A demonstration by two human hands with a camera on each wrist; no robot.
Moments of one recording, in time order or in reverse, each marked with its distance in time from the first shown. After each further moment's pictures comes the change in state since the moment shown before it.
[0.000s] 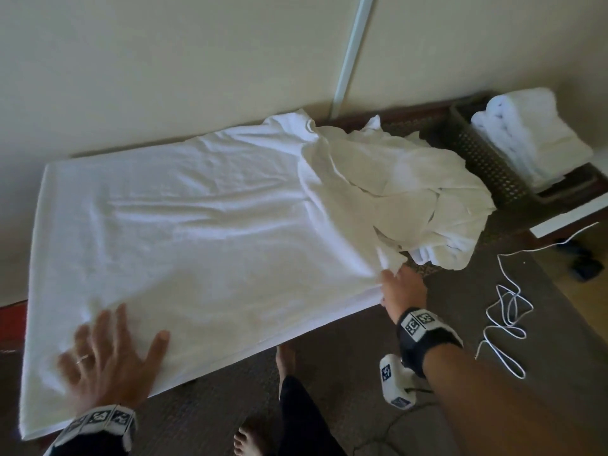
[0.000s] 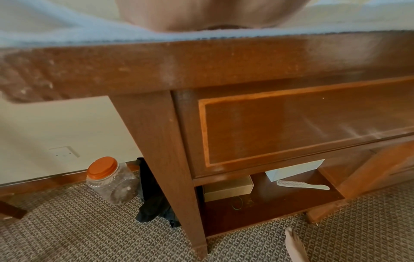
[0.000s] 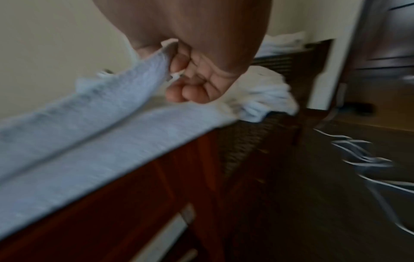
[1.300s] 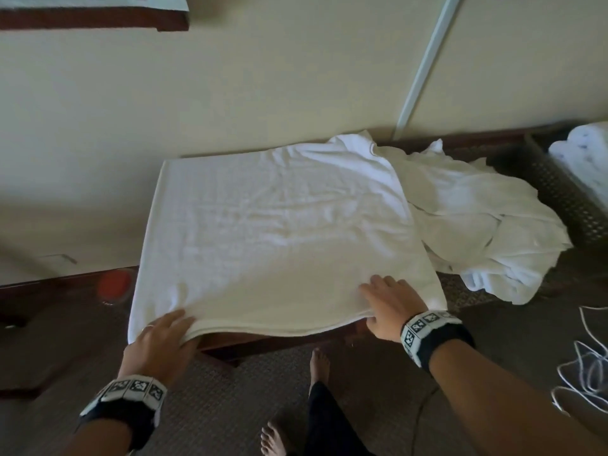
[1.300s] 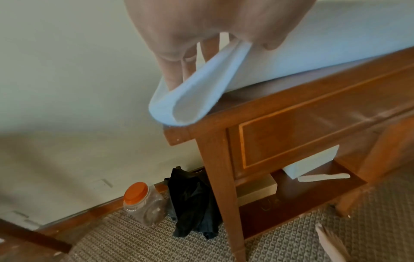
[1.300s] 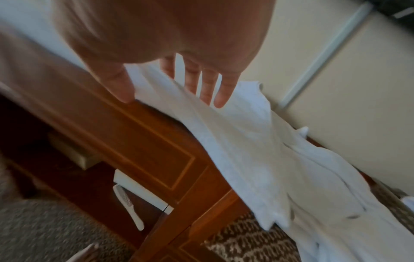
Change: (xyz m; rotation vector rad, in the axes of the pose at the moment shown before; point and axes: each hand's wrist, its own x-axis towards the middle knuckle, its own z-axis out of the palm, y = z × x) left_hand -0.059 -0.031 -0.058 0.185 -0.086 0.171; right_hand -0.050 -0.035 0.023 -1.154 -0.412 -1.097
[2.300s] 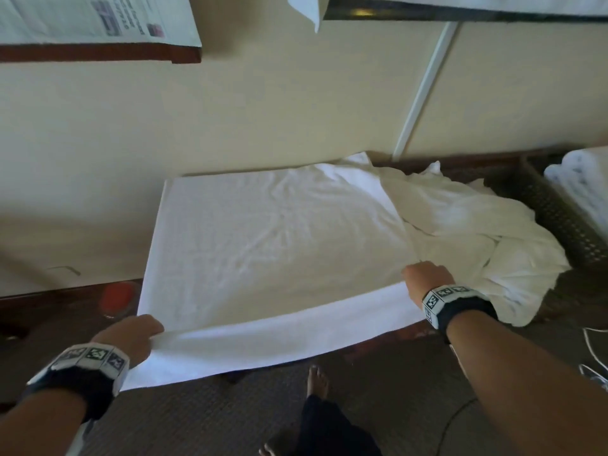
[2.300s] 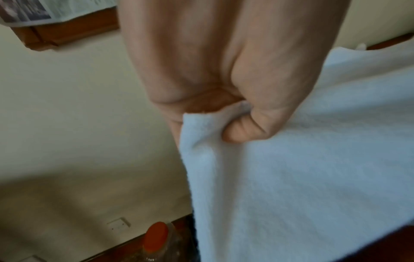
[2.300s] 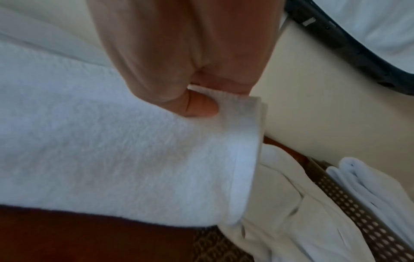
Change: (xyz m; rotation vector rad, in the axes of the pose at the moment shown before) left_hand 0.054 -0.038 -0.056 0.299 -0.409 -0.014; right_hand 0.029 0.073 -0.052 -0.117 -0.185 0.371
